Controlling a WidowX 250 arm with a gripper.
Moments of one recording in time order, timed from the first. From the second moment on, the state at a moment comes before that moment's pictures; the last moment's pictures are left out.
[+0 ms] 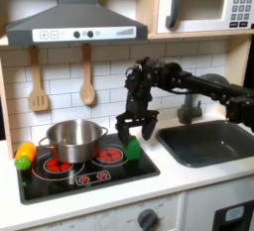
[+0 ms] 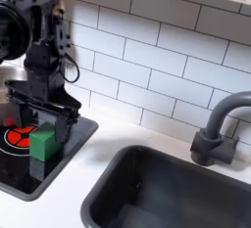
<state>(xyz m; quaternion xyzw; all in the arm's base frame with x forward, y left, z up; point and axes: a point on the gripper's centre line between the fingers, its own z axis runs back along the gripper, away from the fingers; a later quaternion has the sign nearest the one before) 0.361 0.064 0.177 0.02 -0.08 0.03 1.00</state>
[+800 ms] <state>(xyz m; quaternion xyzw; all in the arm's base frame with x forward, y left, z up) 0.367 0.067 0.160 0.02 -0.07 0.02 1.00</state>
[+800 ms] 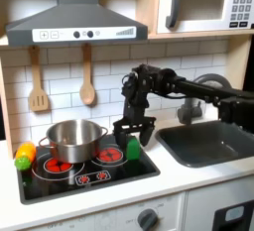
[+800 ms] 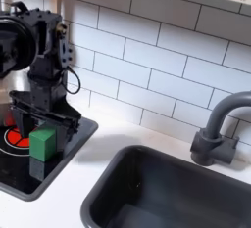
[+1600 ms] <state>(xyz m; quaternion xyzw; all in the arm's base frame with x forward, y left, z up) 0.369 0.071 0.144 0.02 -0.06 0.00 1.00</state>
